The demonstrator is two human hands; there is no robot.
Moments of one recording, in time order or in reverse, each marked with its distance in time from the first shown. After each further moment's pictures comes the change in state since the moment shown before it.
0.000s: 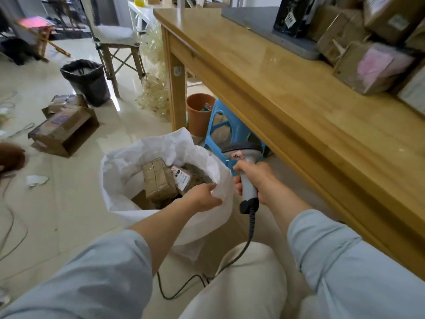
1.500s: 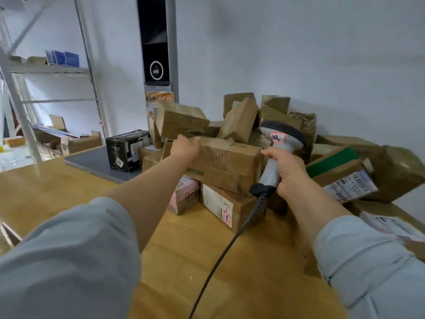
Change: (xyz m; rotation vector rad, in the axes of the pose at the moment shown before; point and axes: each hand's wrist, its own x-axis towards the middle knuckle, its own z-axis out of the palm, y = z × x) left_hand -0.009 0.547 -0.127 -0.320 0.474 0.554; right_hand -0.105 -0.212 -0.415 0.603 0.683 -0.494
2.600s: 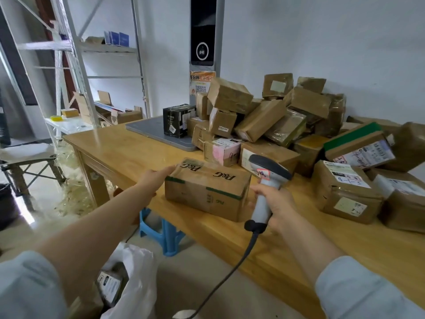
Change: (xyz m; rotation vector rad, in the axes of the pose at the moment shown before) left_hand -0.177 -0.179 -0.155 -0.193 -0.024 -0.470; right_hand -0.180 0.133 -0.001 -0.065 -0.163 0.166
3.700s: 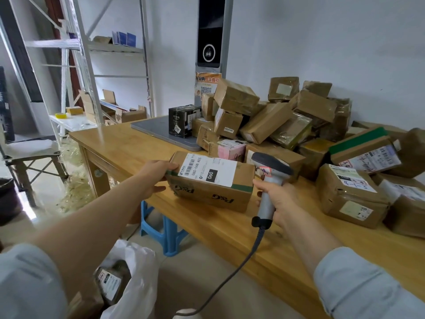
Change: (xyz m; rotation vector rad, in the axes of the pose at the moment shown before) left_hand -0.013 0.014 -0.015 -0.138 -0.058 0.056; right_hand -0.004 -0.010 0.011 -0.019 -0.014 -0.075
